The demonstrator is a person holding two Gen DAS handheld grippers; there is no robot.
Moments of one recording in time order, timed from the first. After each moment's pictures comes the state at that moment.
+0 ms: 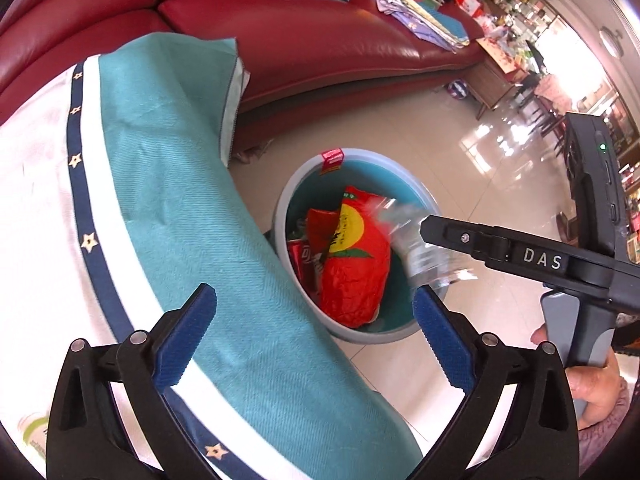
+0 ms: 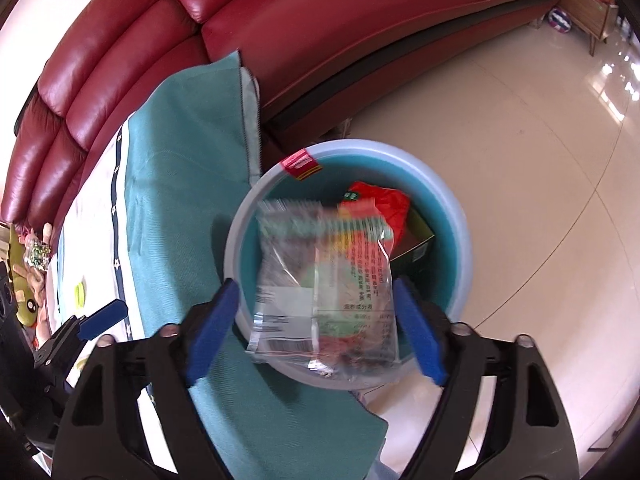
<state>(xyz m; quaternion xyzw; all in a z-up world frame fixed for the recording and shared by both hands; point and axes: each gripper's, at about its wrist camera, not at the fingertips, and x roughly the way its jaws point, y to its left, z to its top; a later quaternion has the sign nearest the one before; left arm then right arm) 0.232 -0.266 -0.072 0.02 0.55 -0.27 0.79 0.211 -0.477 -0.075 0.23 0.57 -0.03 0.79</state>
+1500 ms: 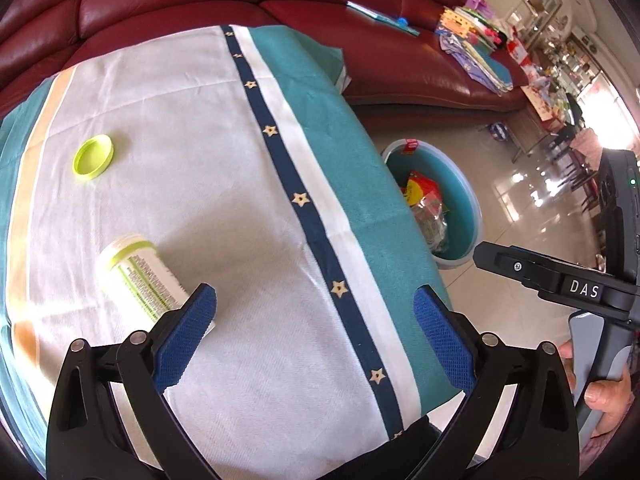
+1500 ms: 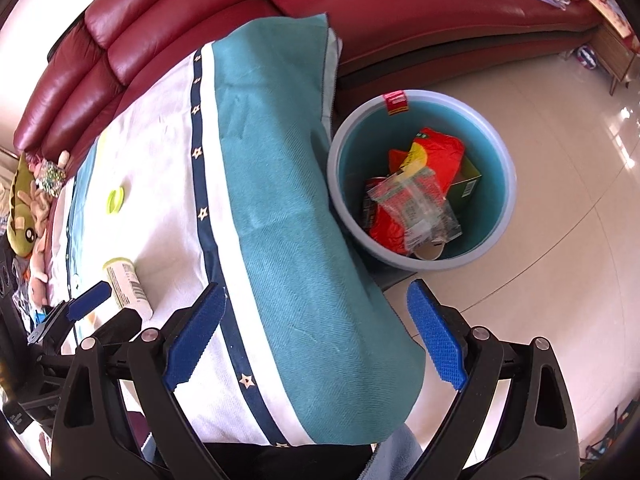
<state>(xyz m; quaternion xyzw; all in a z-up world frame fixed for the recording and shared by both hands) 0.127 -0.110 -0.037 -0.04 0.55 -0.16 0.82 0.136 -0.348 -0.029 0.15 0.59 0.02 0.79</state>
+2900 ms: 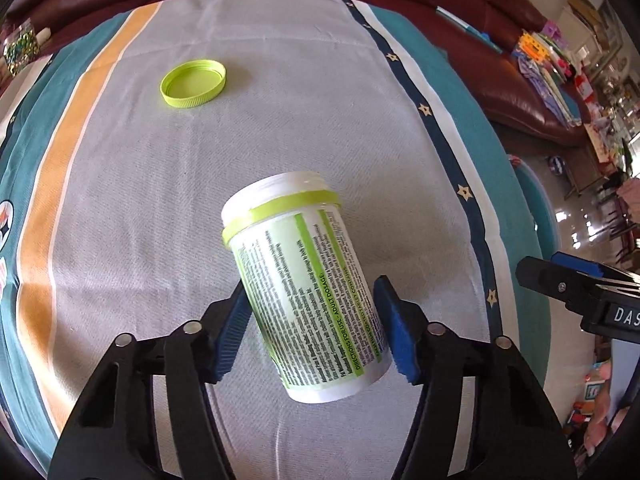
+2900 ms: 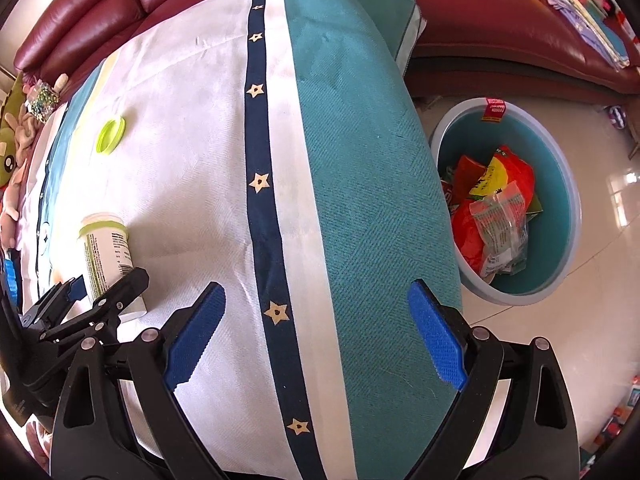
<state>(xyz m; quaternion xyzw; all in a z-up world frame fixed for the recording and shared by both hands) 0.151 -0.027 -0.100 -0.07 0.56 -0.06 0.82 0.185 -0.246 -0.069 0.05 0.63 0.05 0.77</state>
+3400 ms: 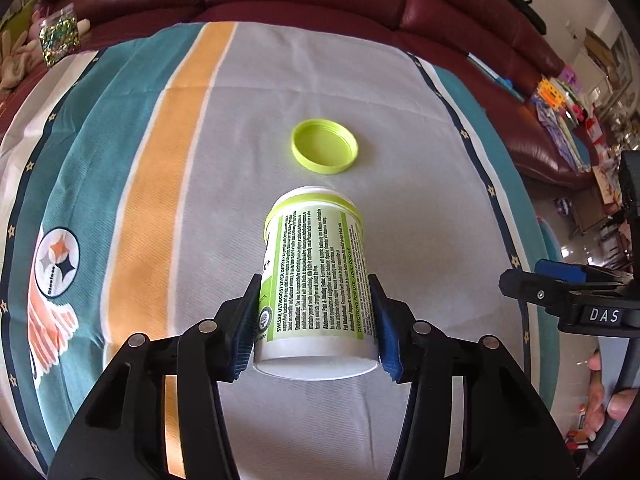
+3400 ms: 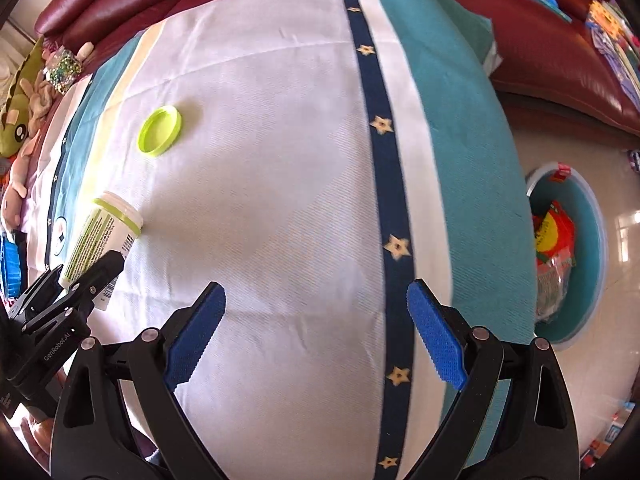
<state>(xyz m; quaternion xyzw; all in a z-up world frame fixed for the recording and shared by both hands) 0.168 0.085 -0.077 -0.11 0.52 -0.02 0.85 0.236 -0.138 -0.063 0.00 0.63 0.11 0.77</state>
